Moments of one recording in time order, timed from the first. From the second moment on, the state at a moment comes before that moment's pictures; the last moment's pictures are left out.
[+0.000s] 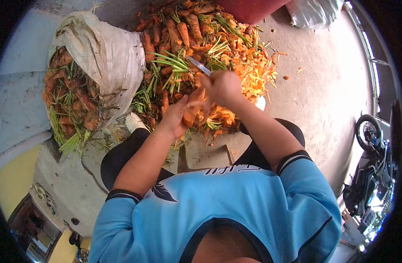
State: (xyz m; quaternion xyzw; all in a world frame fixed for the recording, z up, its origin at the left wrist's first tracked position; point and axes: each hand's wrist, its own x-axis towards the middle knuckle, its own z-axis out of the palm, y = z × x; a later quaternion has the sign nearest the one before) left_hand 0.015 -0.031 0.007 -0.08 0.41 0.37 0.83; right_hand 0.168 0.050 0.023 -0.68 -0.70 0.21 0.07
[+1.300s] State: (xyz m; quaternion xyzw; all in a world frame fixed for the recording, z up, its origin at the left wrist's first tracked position) left_hand 0.001 -0.034 -0.008 -0.02 0.39 0.37 0.84; right_hand 0.179 0.070 0.005 -0.70 -0.66 0.26 0.02
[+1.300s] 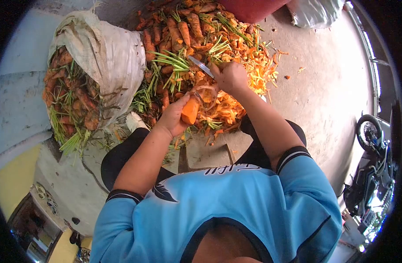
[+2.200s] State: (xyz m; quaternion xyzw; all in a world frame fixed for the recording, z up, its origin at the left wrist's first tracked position) left_hand 0.012 -0.029 0.006 -0.02 0.44 0.36 0.82; right_hand 0.173 0.061 0.018 -0.70 -0.68 0.23 0.06
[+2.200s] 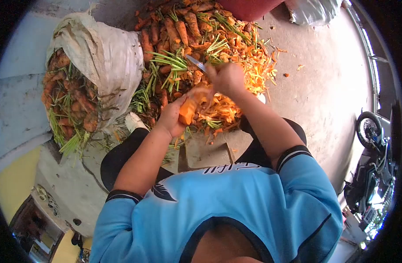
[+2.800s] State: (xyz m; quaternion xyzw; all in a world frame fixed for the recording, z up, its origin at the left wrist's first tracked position) left_hand 0.009 -0.038 -0.003 0.02 0.44 0.34 0.83; right_hand 0.209 0.095 -0.005 -0.76 -0.62 0.21 -0.03
